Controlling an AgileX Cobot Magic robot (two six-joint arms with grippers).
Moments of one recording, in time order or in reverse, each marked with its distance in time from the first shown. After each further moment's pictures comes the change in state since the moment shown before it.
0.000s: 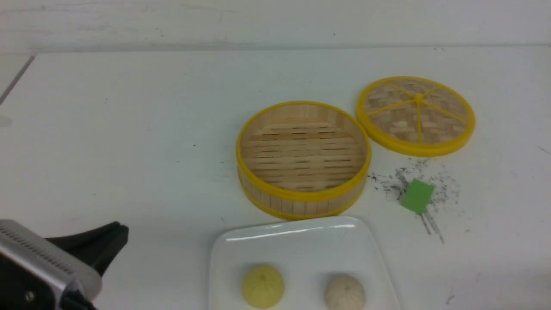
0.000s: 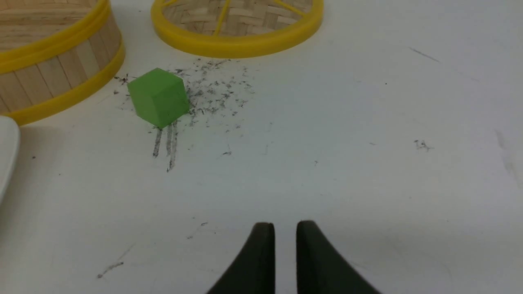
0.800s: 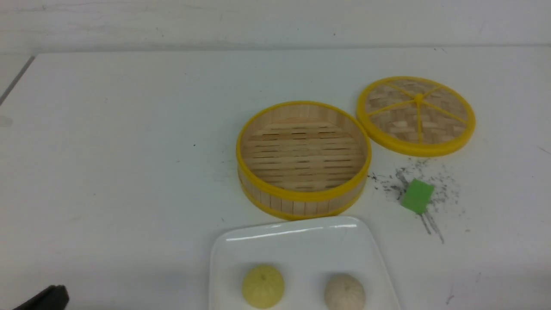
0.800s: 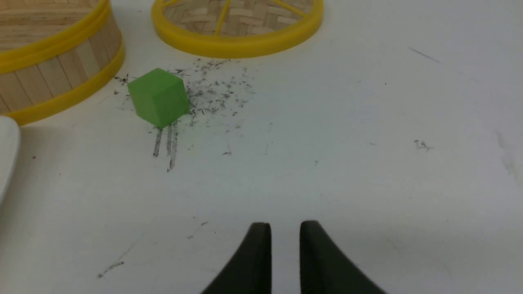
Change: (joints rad) right arm 0.000 0.000 0.000 0.000 0.000 0.000; left arm 0.636 -0.411 0.313 -0.843 -0.081 0.749
